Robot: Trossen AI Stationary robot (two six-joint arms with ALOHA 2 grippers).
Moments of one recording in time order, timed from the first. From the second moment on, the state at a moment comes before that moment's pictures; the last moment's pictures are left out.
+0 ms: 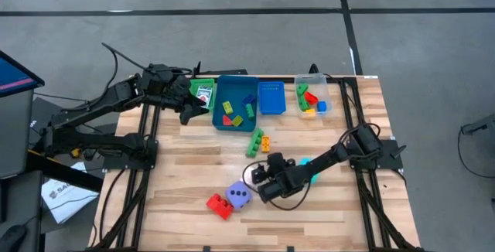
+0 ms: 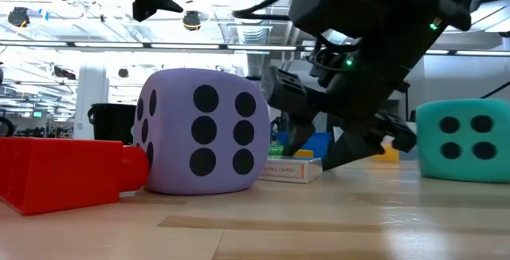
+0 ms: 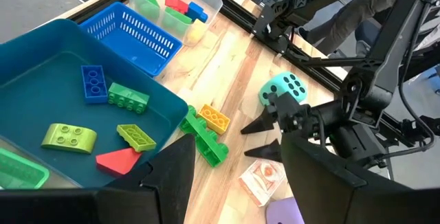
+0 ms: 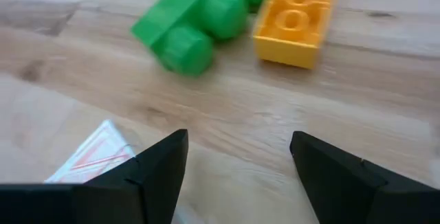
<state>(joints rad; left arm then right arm) 0.44 0.96 1.05 -0.64 0.29 -0.34 0.42 2.08 1.19 -0.51 0.73 1.67</state>
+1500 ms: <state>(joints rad) 0.44 0.96 1.05 -0.66 0.29 -0.34 0.19 2.08 1.19 -0.47 0.77 1.57</state>
